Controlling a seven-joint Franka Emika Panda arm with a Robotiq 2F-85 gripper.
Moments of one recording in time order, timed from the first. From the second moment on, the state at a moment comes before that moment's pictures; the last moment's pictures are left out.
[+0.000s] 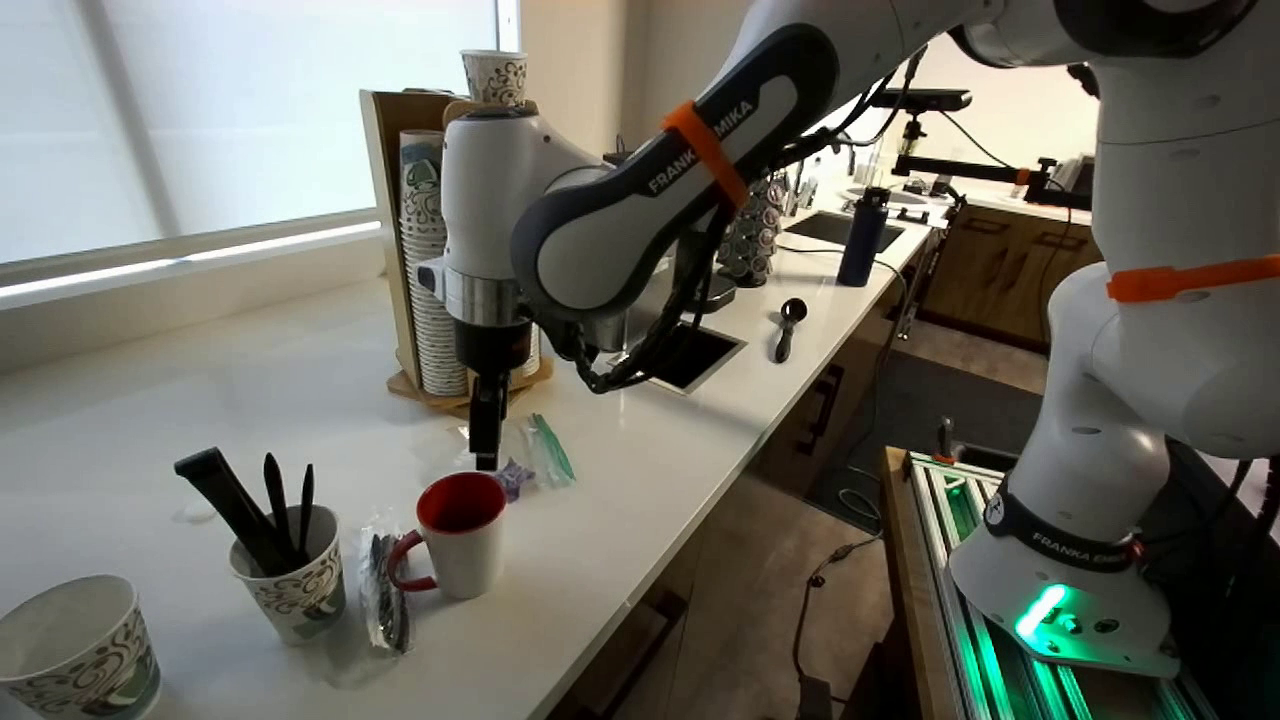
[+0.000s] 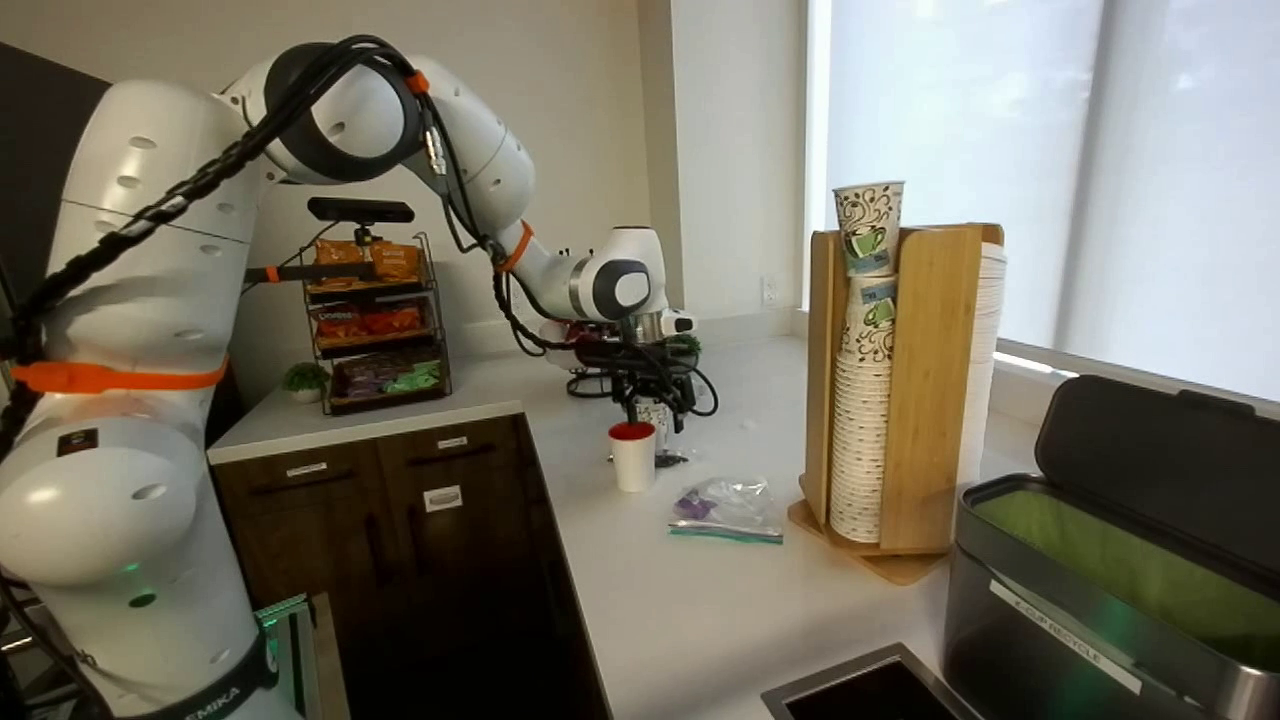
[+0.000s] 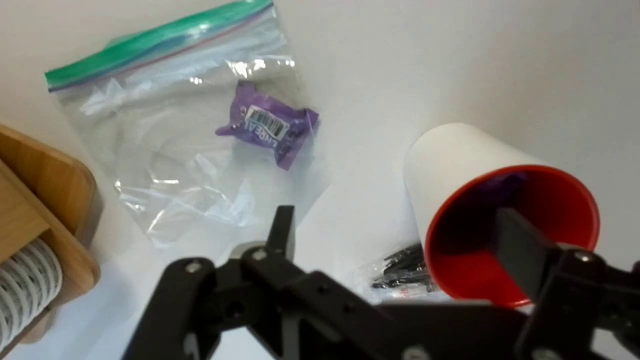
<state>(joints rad) 0.10 0.36 0.12 -1.95 -0.12 2.40 -0.15</state>
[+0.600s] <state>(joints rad) 0.11 0.46 0.14 -1.87 -0.10 2.45 -0.17</state>
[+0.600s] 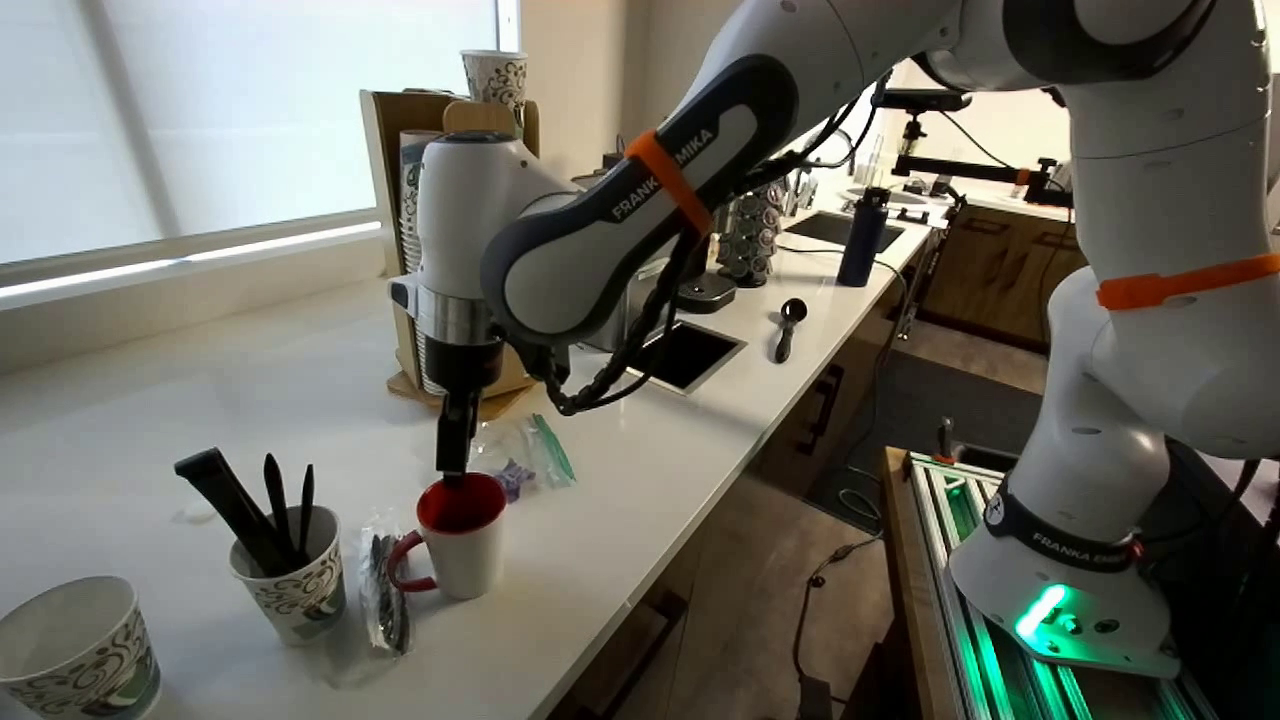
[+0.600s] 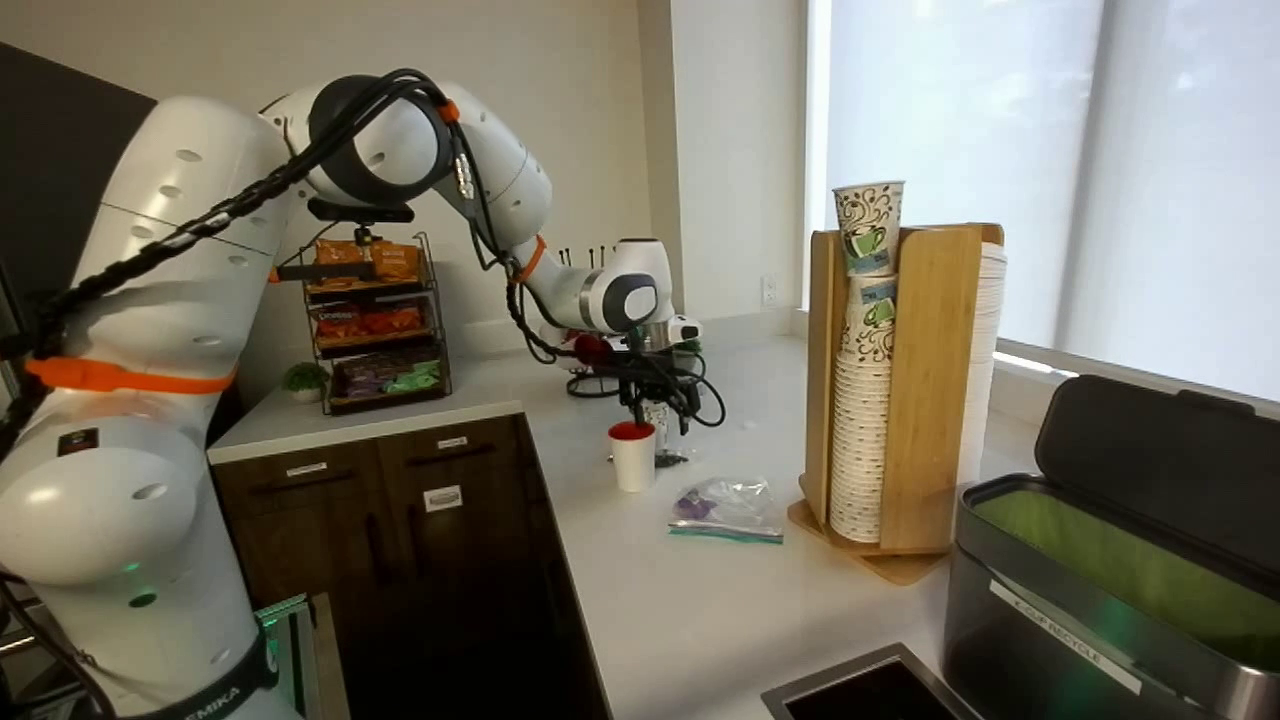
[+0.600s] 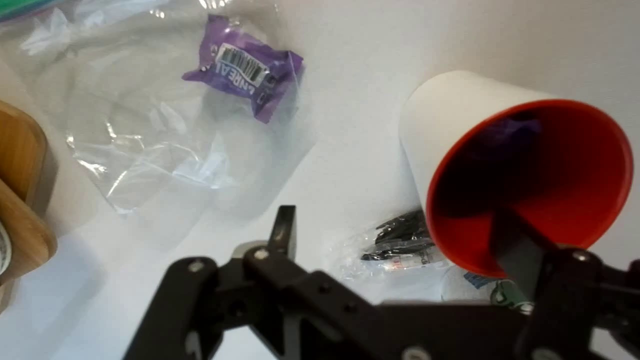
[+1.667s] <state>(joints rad) 0.15 0.52 0.11 -1.75 -0.15 2.25 -0.12</state>
